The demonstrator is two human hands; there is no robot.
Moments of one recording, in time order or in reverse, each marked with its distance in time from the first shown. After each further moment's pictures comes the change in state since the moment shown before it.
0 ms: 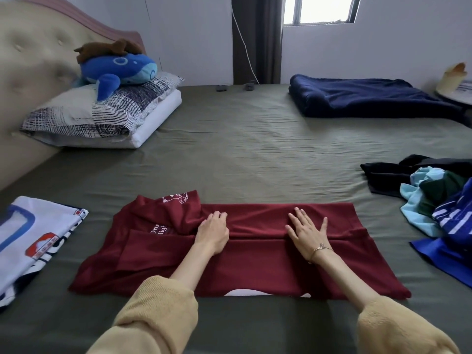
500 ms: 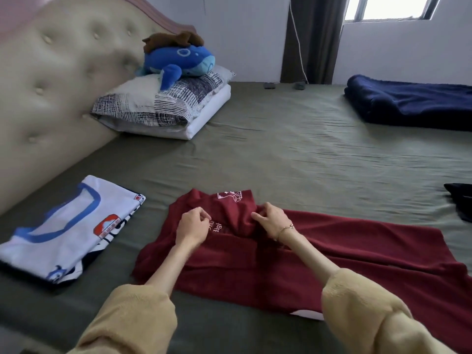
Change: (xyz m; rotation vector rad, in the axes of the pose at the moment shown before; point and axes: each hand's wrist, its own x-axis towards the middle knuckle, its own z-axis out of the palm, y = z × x) left_hand -0.019 -0.163 -0.031 -0.492 0.323 -0.431; right_hand 0.066 -0.205 0.011 0.462 -0.085 -0.173
